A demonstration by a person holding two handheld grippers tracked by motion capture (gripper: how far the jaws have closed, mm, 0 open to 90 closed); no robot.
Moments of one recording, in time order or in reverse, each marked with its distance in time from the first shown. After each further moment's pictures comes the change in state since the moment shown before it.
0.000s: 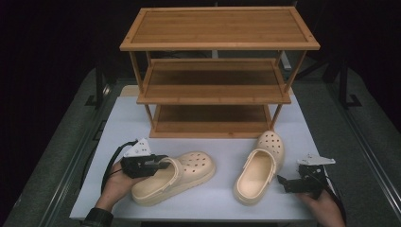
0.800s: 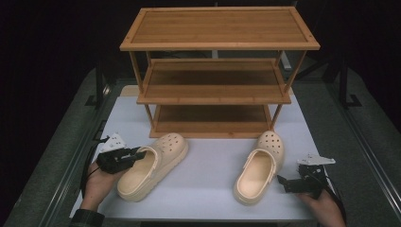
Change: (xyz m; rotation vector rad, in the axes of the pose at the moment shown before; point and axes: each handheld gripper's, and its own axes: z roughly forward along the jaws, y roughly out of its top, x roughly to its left) left arm 0.031 -0.030 -0.045 -0.010 0.253 -0.172; right arm 0.000 0.000 0.000 0.001 0.001 0.003
